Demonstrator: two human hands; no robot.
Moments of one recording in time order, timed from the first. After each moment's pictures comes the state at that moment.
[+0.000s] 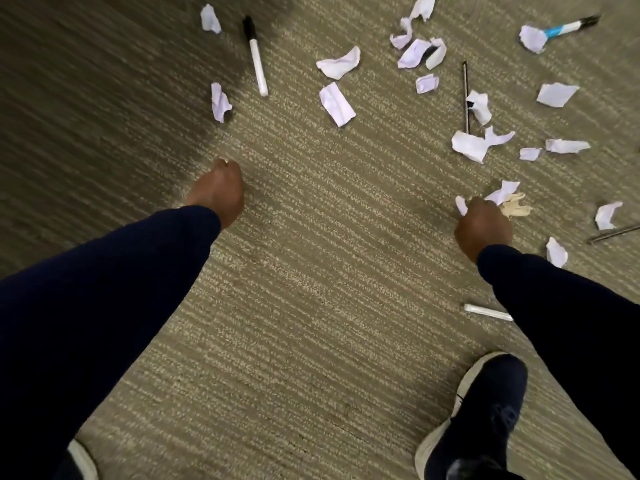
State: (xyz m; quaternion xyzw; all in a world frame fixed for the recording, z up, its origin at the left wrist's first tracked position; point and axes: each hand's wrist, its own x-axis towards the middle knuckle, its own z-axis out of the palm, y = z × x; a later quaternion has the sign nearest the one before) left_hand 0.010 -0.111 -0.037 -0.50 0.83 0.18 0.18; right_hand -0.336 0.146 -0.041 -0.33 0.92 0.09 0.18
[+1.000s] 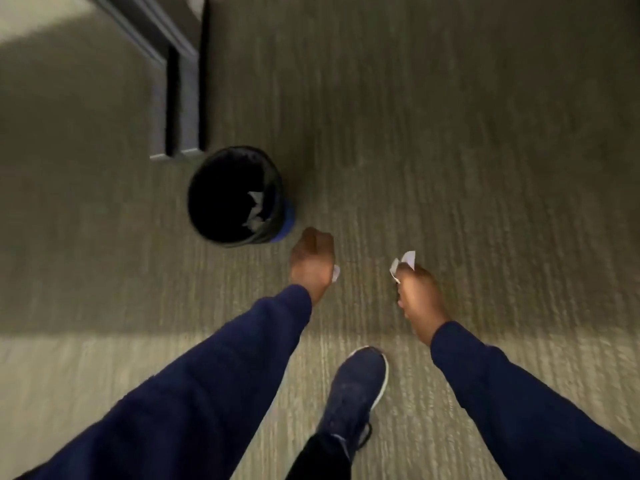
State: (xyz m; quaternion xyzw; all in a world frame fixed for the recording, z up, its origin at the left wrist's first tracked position) left_hand 0.619 -0.016 0.170 -0.85 0.15 0.38 -0.33; right_hand 0.448 -0.055 0.130 -0.38 0.64 -0.09 0.66
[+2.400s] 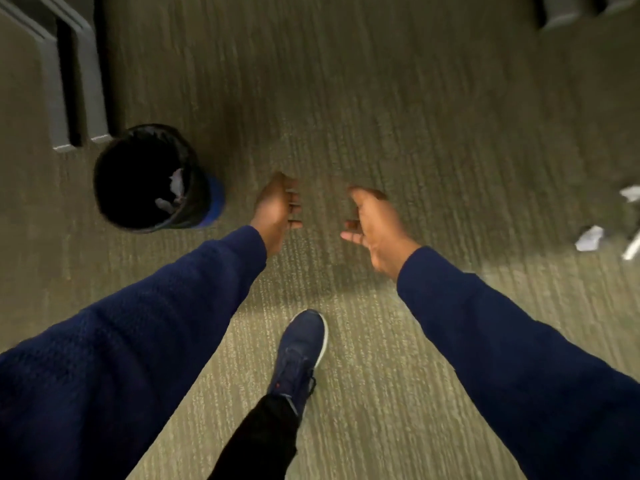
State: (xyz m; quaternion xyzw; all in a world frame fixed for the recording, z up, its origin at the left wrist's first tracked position) left_hand 0.540 -0.079 0.185 -0.75 0.10 0.54 -0.36; right_hand 0.385 -0.104 0.194 -0.26 0.62 -0.17 0.72
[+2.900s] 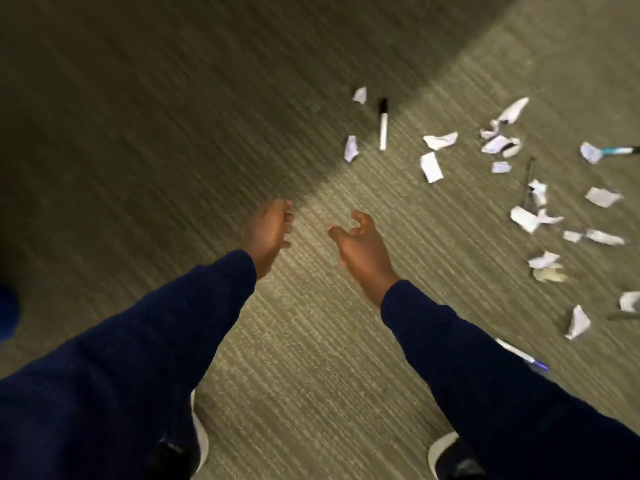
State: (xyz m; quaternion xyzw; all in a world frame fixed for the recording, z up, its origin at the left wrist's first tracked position) left_hand 0.149 -0.063 0.141 -0.68 0.34 0.62 -0.16; right_hand -0.001 0.008 0.153 -0.22 0.75 -0.28 0.55
